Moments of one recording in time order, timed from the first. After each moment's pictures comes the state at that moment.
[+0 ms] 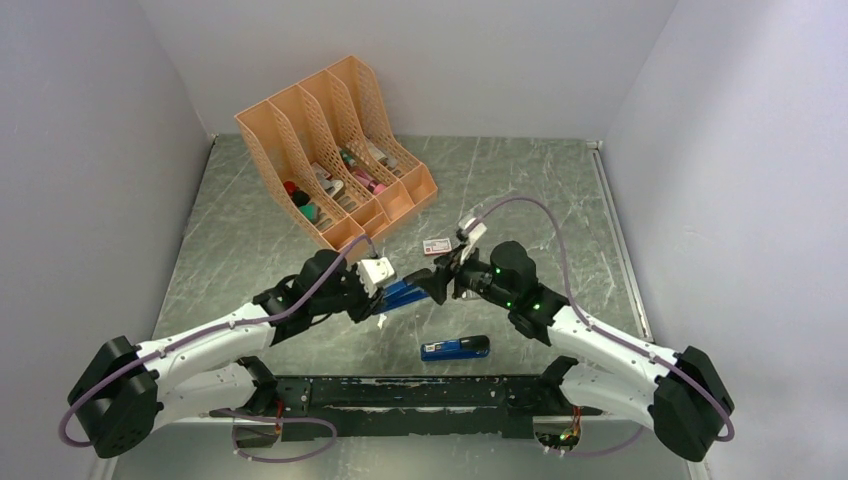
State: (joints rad) left arm -0.80 1.03 0.49 -0.02 0.26 0.16; right arm 0.75 1.01 0.50 0.26 -0.30 0.12
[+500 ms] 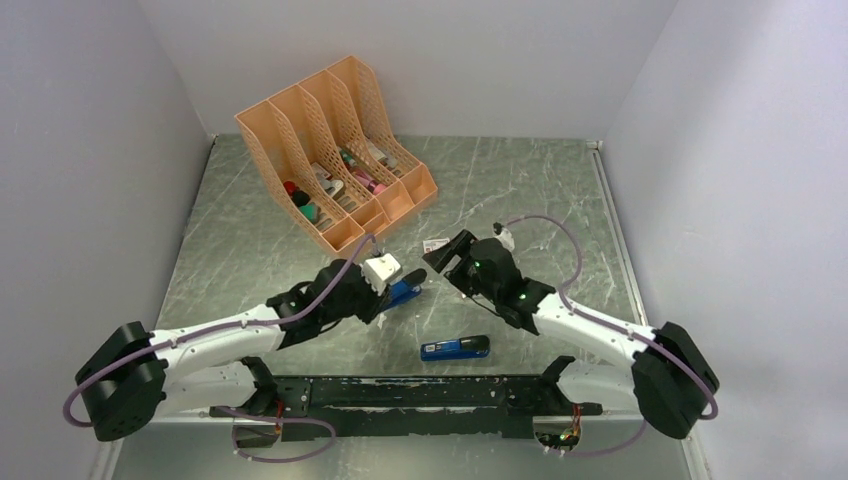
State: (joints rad) left arm -0.91 1.08 0.48 0.06 -0.02 -0.01; right arm 0.75 1.11 0.51 0.12 0.18 1.14
